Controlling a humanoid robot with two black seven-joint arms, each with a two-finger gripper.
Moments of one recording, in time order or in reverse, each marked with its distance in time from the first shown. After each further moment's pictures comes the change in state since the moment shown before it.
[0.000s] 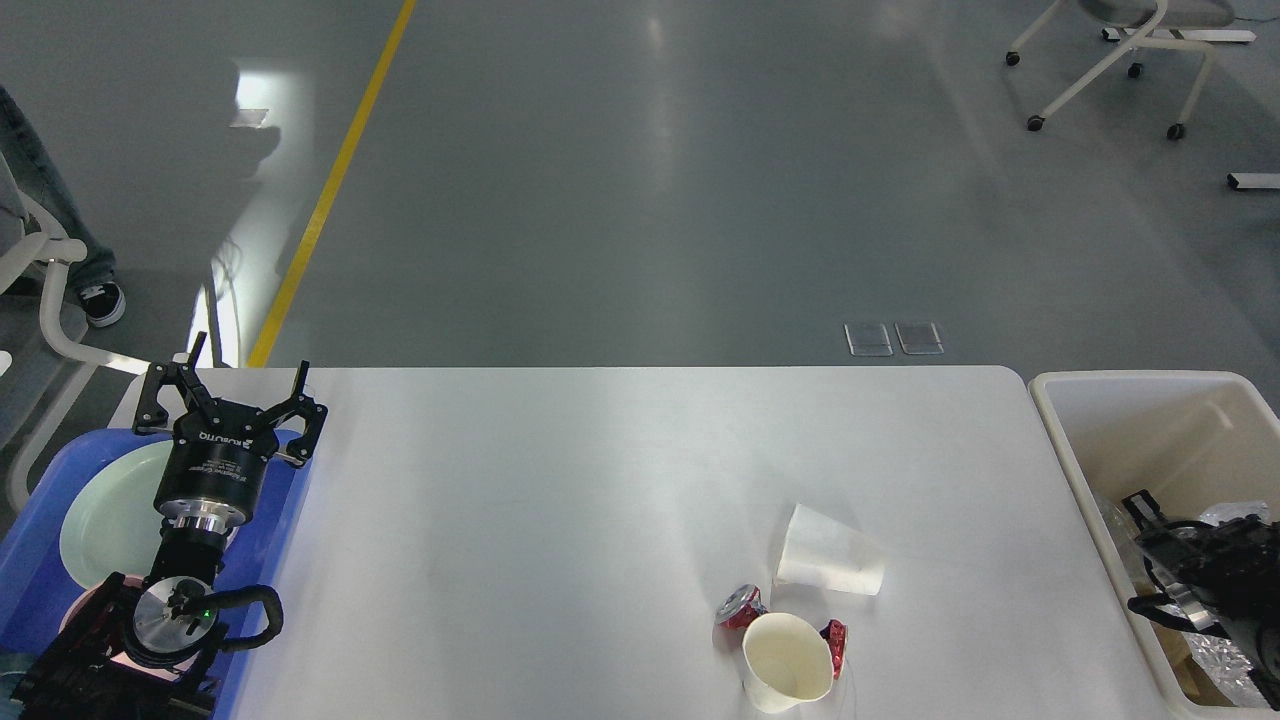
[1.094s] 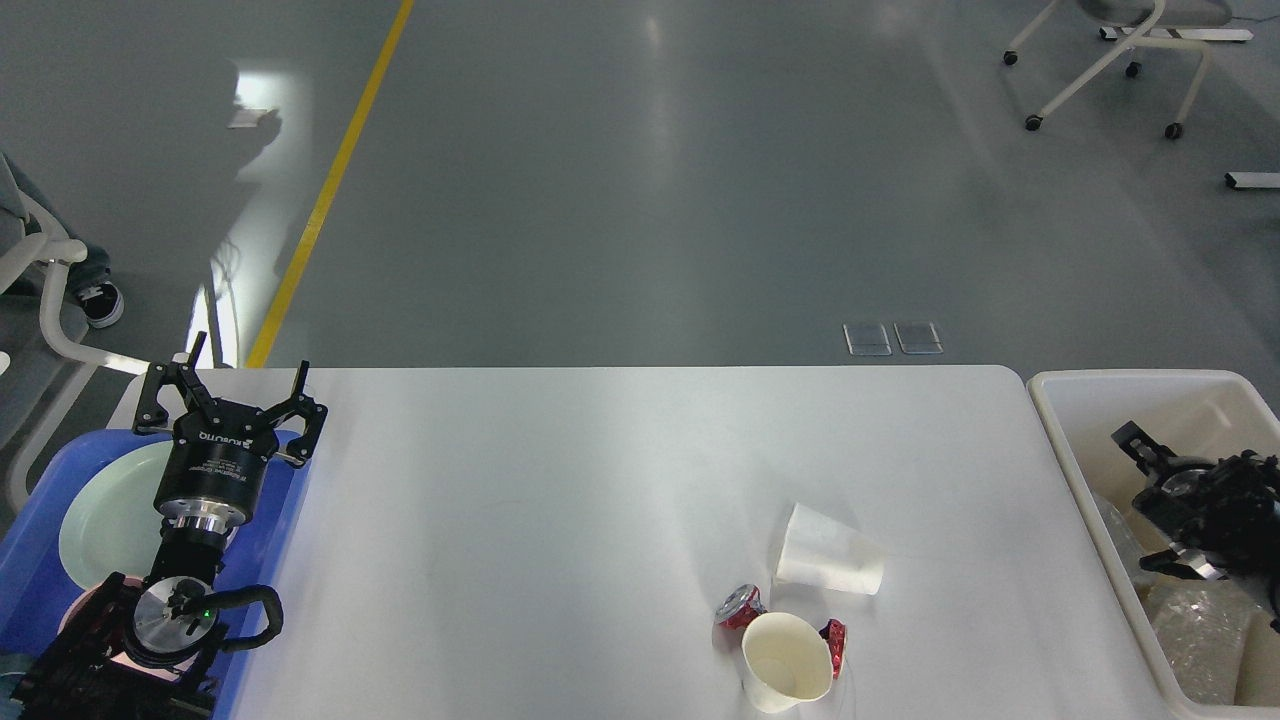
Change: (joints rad) left arm 0.000 0.000 0.000 0.000 0.000 0.000 0.000; right arm 0.138 -0.058 -0.070 0.090 -0.207 -0.028 -0.005
